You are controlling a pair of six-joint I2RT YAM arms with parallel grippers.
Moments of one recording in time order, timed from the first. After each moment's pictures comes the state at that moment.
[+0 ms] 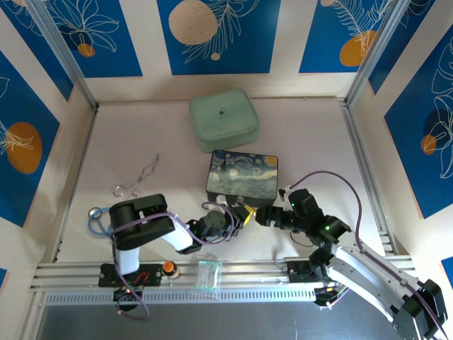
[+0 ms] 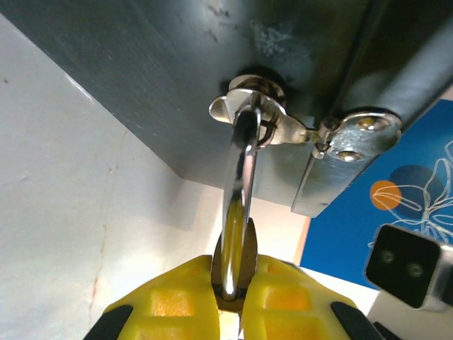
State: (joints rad) left arm -1.20 1.86 0.49 1.08 -0.19 -1.76; right arm 0.62 0.65 0.33 -0.44 -0.21 0.68
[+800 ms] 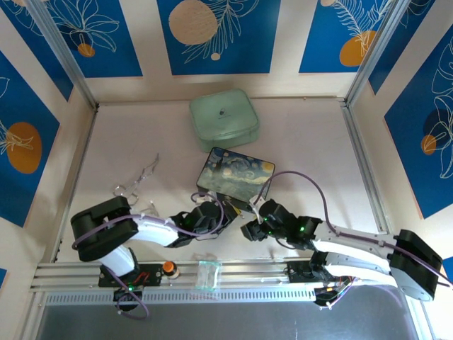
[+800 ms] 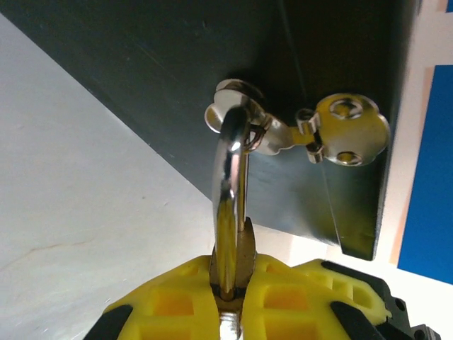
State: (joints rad) left arm -1.10 1.57 0.46 0.59 -0.10 -1.54; right arm 0.99 0.98 0.33 -0.17 0.06 0.34
